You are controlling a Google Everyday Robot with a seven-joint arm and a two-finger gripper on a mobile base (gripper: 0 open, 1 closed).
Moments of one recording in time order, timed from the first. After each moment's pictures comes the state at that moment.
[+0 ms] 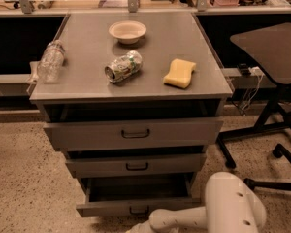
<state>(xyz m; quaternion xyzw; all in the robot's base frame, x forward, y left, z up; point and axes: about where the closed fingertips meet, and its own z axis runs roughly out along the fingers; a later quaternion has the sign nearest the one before) 0.357 0.099 0.115 -0.63 0.66 0.36 0.22</state>
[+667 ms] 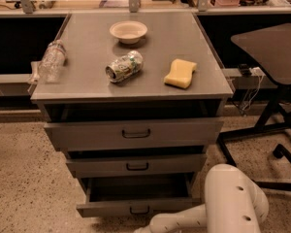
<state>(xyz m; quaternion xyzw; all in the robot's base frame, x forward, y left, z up) 0.336 0.083 0.130 -0.63 0.67 0.32 0.20</state>
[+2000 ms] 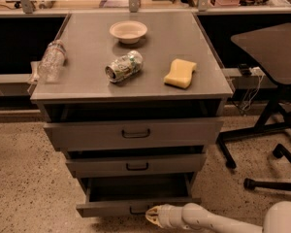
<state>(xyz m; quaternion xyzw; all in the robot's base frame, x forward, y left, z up) 0.473 -0.045 0.170 -0.60 0.69 0.17 0.37</state>
